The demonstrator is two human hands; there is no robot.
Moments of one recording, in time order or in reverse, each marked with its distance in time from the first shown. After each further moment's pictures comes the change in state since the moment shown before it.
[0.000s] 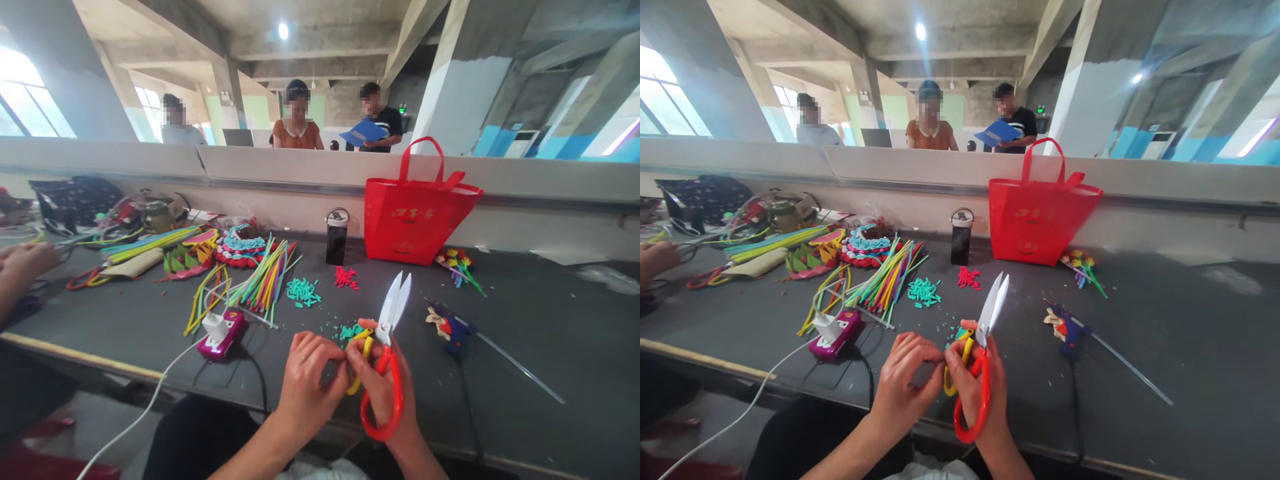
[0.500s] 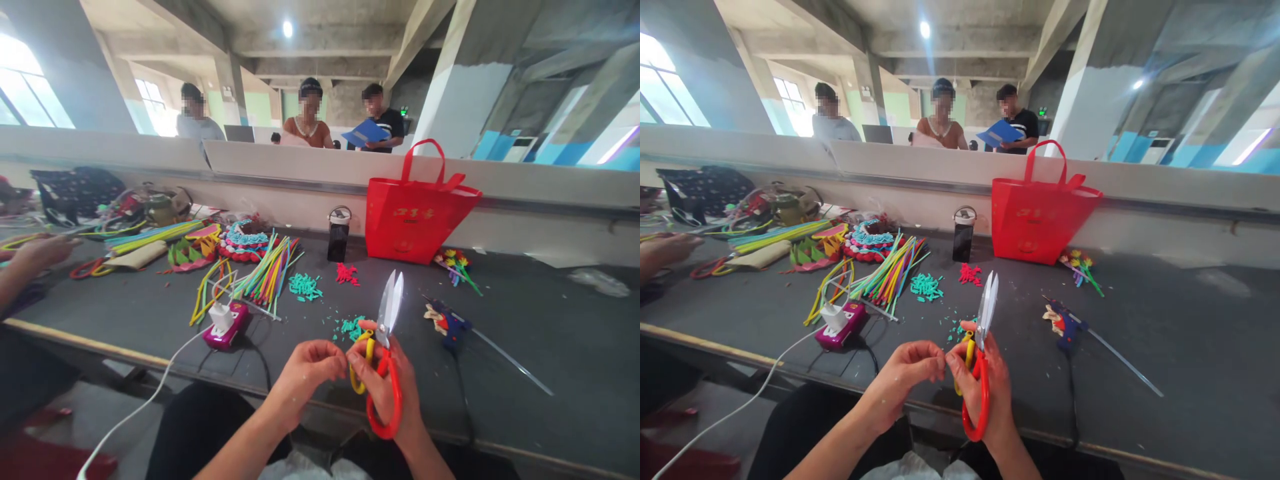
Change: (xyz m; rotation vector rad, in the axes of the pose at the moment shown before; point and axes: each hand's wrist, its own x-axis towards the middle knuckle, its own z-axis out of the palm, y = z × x) left_hand -0.007 0.003 -0.010 -0.563 -0.254 -0.600; right_hand -0.013 -0.009 -0.006 -0.248 -0.069 -0.084
